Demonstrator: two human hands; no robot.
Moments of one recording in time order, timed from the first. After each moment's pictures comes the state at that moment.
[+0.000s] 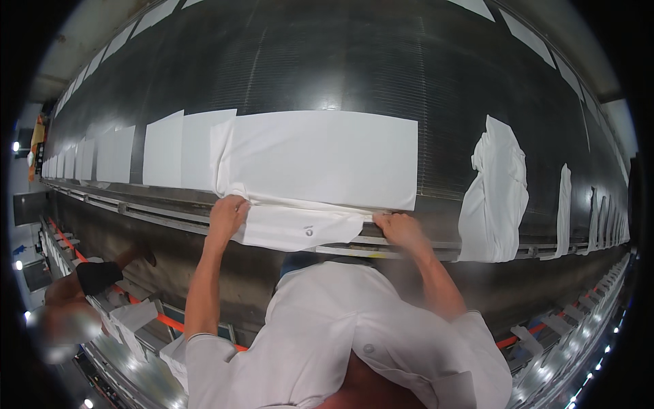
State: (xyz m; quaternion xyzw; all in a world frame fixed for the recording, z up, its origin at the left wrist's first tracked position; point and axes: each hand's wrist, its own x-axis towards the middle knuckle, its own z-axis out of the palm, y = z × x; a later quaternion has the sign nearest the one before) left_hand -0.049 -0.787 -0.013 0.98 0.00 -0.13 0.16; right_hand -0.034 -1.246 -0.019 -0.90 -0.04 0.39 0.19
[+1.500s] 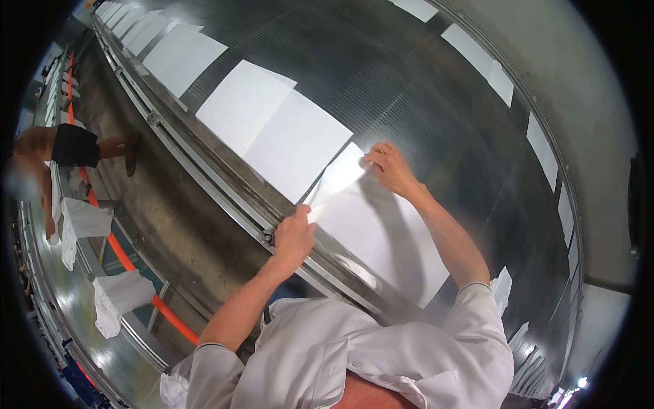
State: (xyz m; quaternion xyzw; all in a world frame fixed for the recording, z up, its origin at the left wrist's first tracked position) left_hand -0.053 -0.821 -0.019 0.87 0.32 0.02 0.38; right_hand 0.239 -0.949 -0.024 -0.79 -0.56 0.09 0.25
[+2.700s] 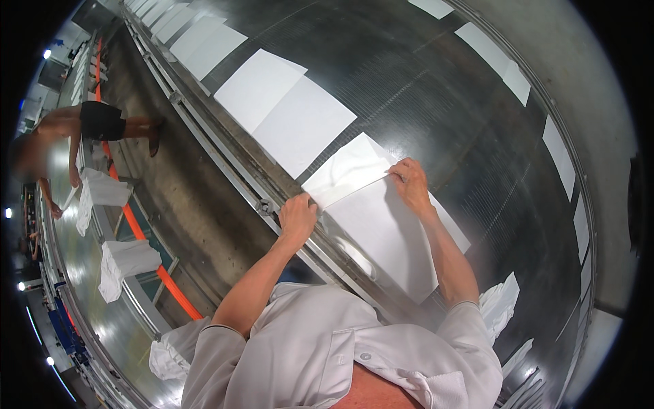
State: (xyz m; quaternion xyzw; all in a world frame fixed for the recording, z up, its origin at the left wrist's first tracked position) left_hand -0.050 -0.863 -0.038 0.86 0.41 0.03 0.28; right_hand 0.209 -1.039 -0.048 -0.82 -0.43 0.07 0.38
